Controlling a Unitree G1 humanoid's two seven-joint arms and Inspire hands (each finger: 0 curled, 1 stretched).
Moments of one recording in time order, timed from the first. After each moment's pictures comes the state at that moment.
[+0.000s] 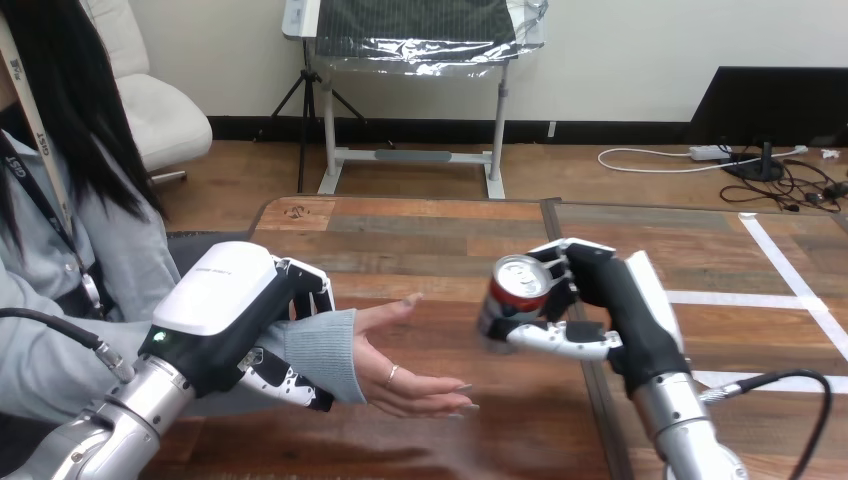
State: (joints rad) left arm -0.23 0.65 -0.25 0.54 0.66 -0.70 0.25; right arm -0.34 -0.22 0.05 0.95 -0.24 -0.78 -0.10
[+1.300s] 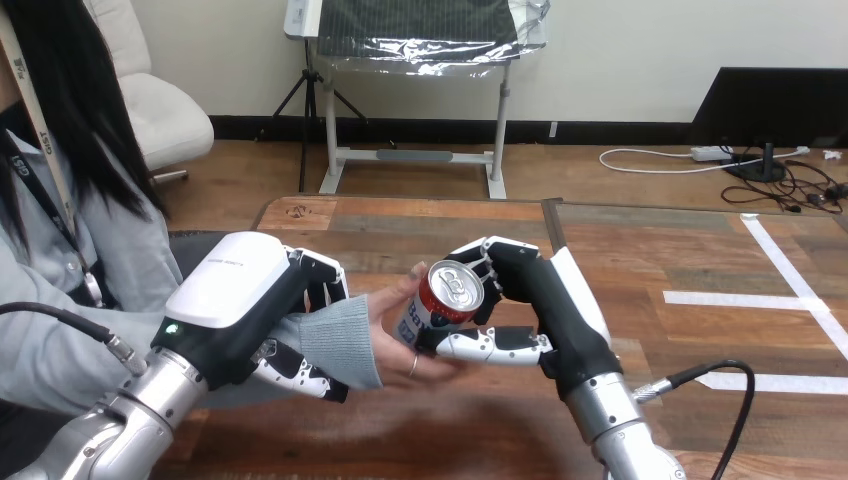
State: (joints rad) left arm -0.23 0.62 -0.24 0.48 0.66 -0.67 0.23; right arm -0.32 -0.11 0.13 0.85 -0.27 -0.78 -0.09
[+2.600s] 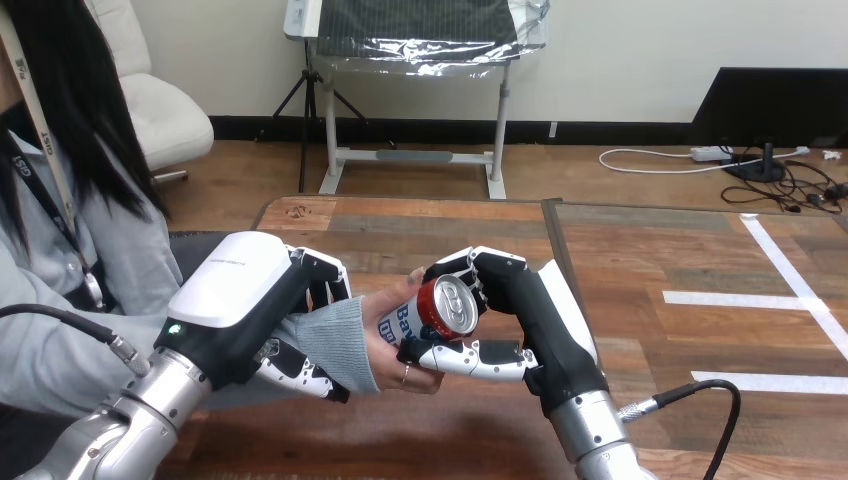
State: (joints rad) left arm -0.23 0.60 -0.24 0.47 0.66 -0.67 0.23; right arm -0.23 -0.06 0.18 0.73 -0.29 -0.75 -0.11
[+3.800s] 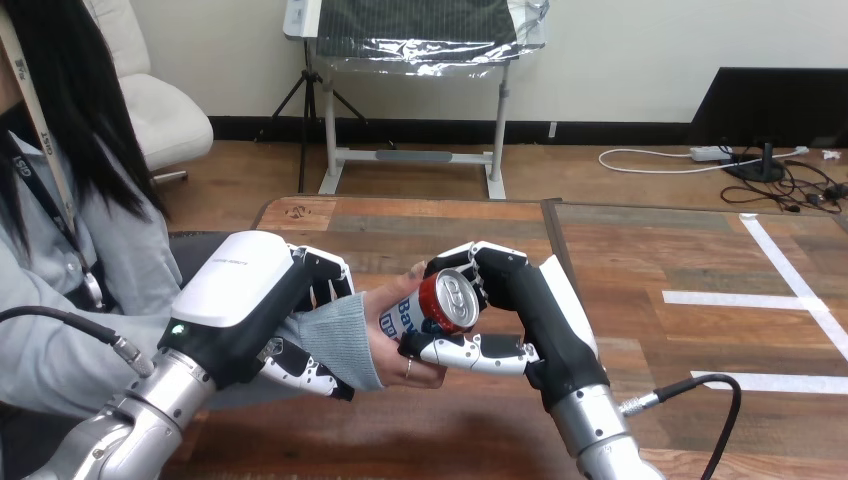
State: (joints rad) left arm -0.23 0.59 -0.23 0.47 0.66 -0.67 0.23; right arm -0.23 -0.07 0.18 0.69 -0.26 -0.70 -0.09
